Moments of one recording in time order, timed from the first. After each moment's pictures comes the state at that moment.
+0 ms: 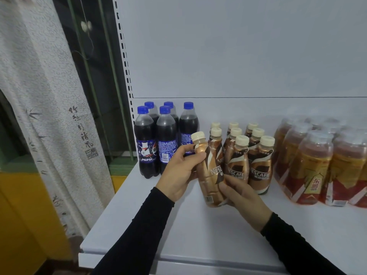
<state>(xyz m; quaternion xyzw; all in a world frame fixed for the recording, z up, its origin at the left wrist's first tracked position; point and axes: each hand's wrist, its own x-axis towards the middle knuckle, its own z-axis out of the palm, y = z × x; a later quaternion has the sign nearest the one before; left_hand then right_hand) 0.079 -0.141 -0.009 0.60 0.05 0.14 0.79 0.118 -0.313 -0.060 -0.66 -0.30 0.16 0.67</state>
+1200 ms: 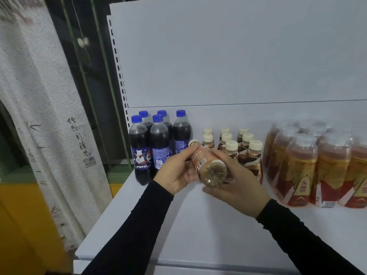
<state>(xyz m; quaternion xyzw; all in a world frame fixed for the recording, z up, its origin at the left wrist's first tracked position) 0.087 -0.156 0.021 0.53 0.12 0.06 0.83 0.119 -0.329 -0.011 -0.75 -0.47 -0.12 0.45</state>
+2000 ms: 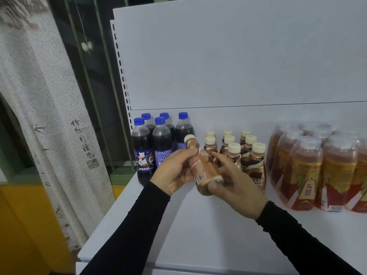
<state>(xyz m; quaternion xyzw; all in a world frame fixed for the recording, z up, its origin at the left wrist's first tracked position) 0.089 -0.141 0.018 0.56 0.10 0.09 0.82 0.128 -0.323 -0.017 -0.74 -0.44 -0.01 0.50</state>
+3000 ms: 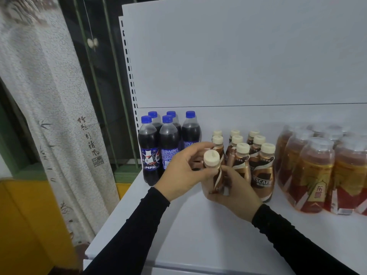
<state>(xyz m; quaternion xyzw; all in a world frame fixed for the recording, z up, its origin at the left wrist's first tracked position) 0.061 -0.137 0.017 0.82 -0.12 0.24 0.51 0.155 -0.297 -0.058 -0.80 -0.37 -0.02 0.48</state>
